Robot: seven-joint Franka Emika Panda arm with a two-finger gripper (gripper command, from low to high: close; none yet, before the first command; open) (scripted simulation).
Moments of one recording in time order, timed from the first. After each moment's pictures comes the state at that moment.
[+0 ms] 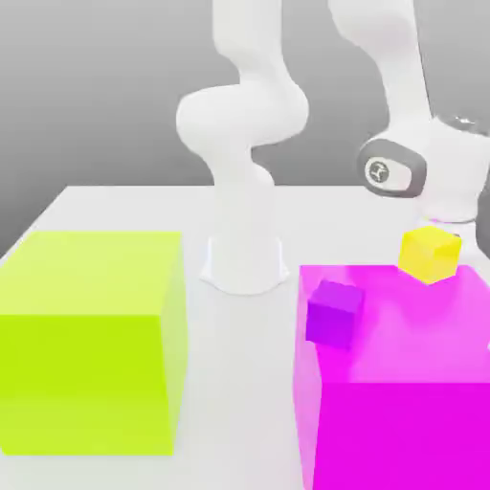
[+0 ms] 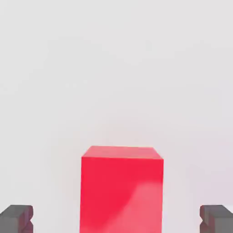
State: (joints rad) arm 0.59 0.07 0.33 -2.83 -0.07 2.89 0.35
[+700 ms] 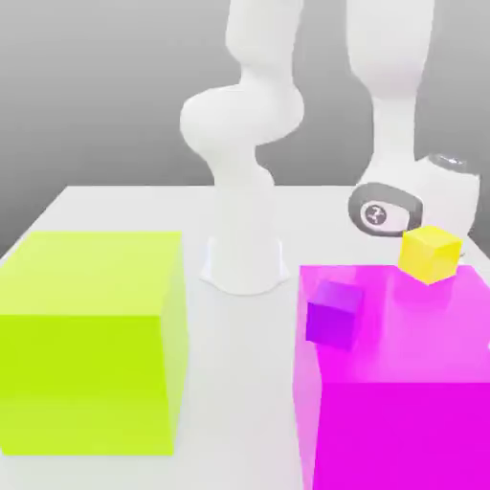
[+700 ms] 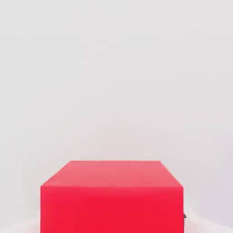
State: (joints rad) arm 0.70 0.20 0.18 -2.80 -0.22 3.00 0.47
